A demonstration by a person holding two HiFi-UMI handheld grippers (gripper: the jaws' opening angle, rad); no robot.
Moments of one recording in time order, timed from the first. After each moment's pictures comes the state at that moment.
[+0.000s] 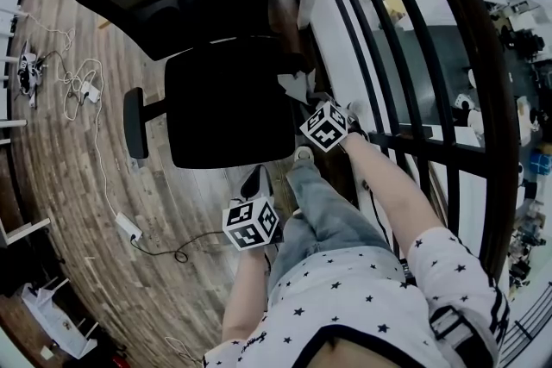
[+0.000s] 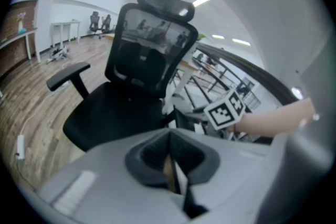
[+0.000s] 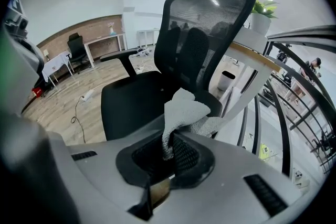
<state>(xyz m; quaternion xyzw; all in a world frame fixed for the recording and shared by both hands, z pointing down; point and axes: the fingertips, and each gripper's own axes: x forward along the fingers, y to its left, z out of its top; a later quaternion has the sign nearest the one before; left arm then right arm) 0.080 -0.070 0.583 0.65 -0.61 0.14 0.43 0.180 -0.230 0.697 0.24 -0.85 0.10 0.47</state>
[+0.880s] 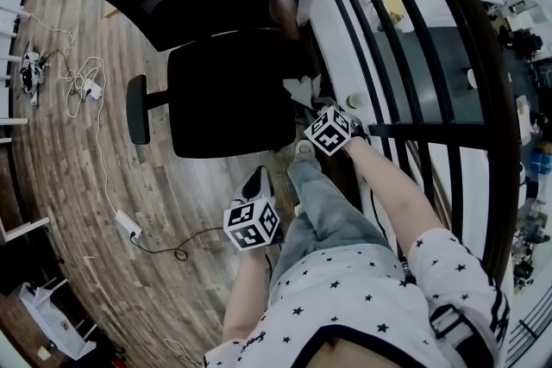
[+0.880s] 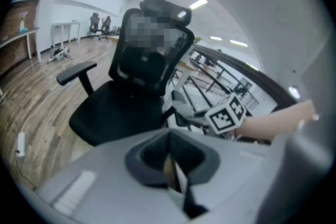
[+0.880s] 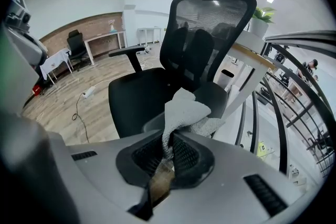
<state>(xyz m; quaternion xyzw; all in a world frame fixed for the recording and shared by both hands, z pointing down) 0.079 -0.016 0.579 0.66 -0.61 0.14 0.42 0.192 -0.169 0.698 0.25 -0.84 0.09 0.48</state>
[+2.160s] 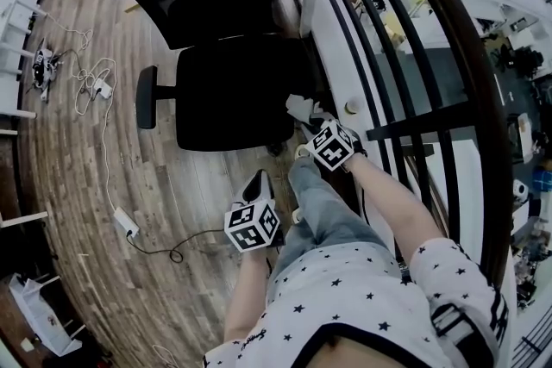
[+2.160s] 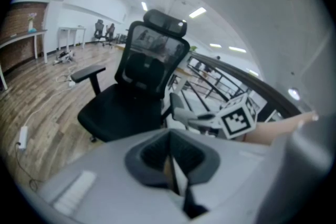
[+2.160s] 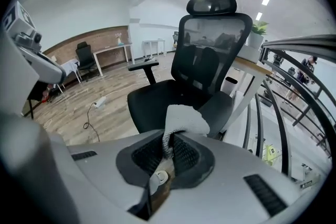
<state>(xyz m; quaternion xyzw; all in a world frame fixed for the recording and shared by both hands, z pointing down) 0.099 0.047 0.556 0.66 -0.63 0.11 0.40 0.196 -0.085 0.642 0.23 -0.87 0.10 0.42</state>
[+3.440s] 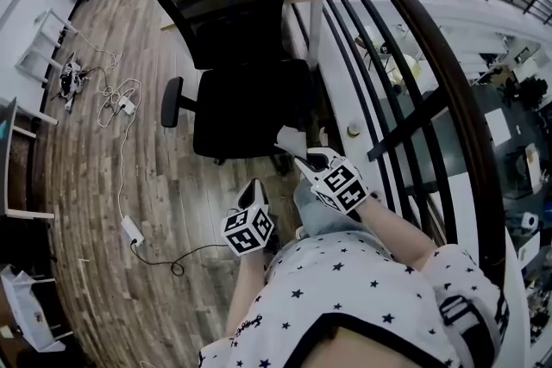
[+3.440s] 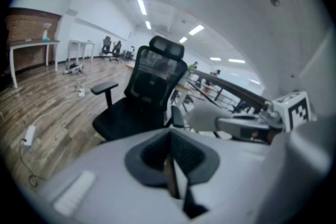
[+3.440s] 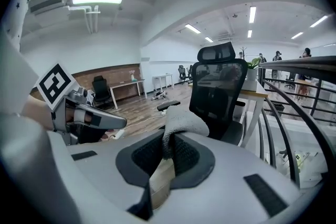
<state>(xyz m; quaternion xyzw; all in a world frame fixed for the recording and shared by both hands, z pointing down) 0.089 0.122 0.501 0.65 -0.68 0.06 0.34 0.188 0.059 0.482 0.22 -0.94 0.11 0.24</state>
